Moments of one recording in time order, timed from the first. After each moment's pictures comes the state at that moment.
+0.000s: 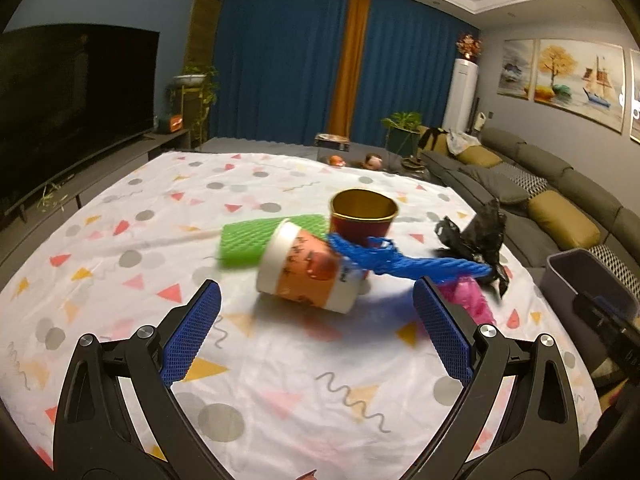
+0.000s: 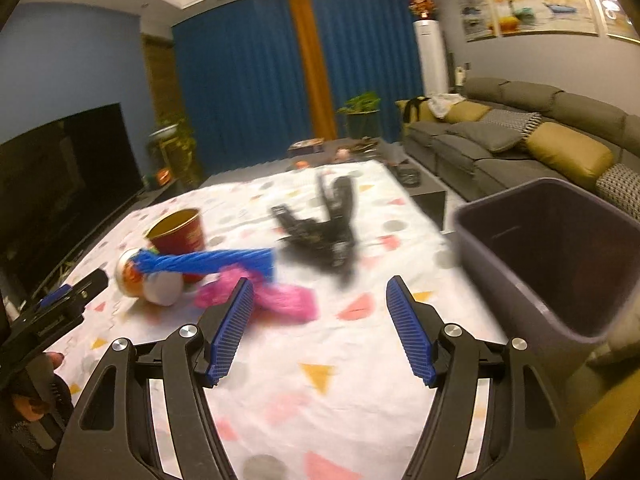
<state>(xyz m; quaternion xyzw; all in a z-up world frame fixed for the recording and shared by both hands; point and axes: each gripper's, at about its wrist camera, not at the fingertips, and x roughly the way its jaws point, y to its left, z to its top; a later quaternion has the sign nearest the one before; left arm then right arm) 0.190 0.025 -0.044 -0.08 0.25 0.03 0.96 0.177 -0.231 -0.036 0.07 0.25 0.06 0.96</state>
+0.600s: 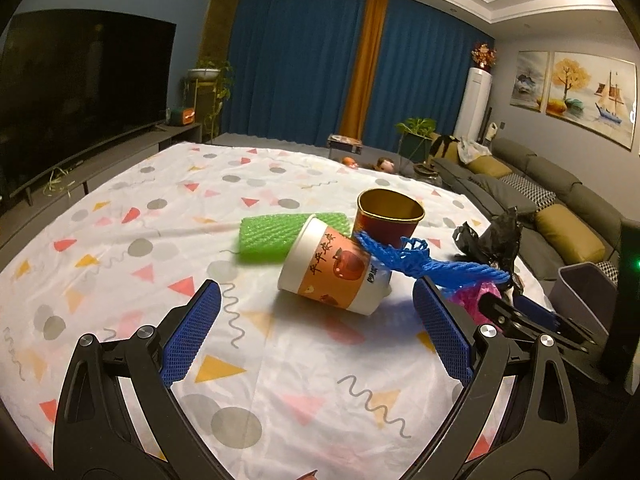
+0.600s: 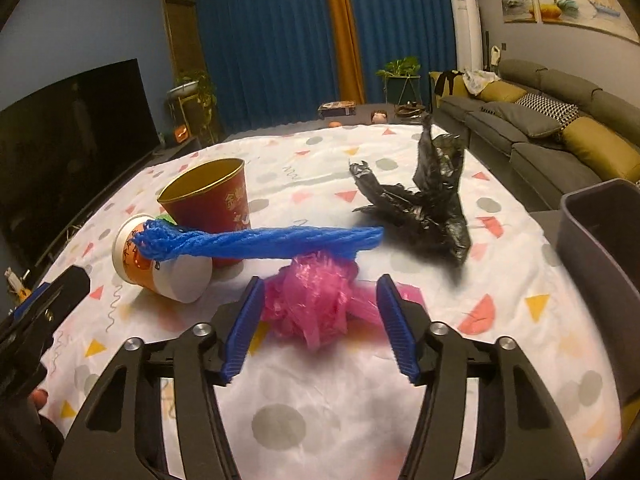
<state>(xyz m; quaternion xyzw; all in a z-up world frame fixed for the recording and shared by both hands) 0.194 0.042 -0.054 -0.10 0.25 0.04 0.96 0.247 -0.158 -0.069 0.04 0.32 0.09 0.94</state>
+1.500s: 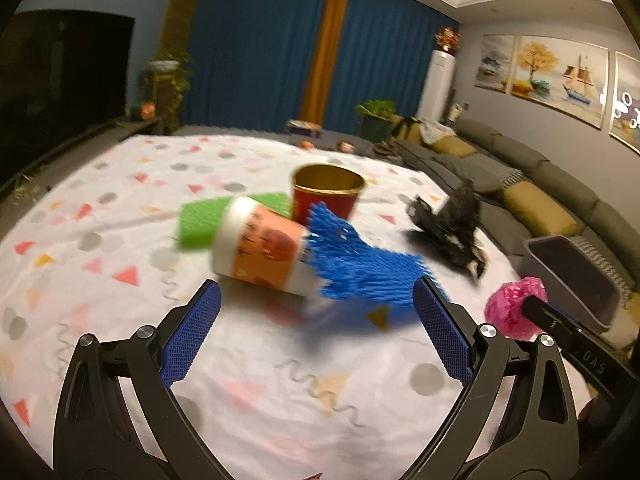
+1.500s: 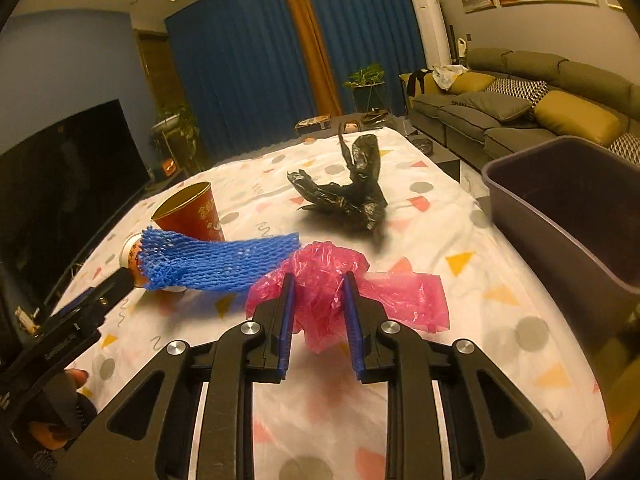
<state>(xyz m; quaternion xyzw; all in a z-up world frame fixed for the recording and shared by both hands) 0.199 0.008 -0.061 -0.09 0.27 -0.04 0.96 0.182 -0.224 -0.061 0.11 0.29 0.06 0.95</state>
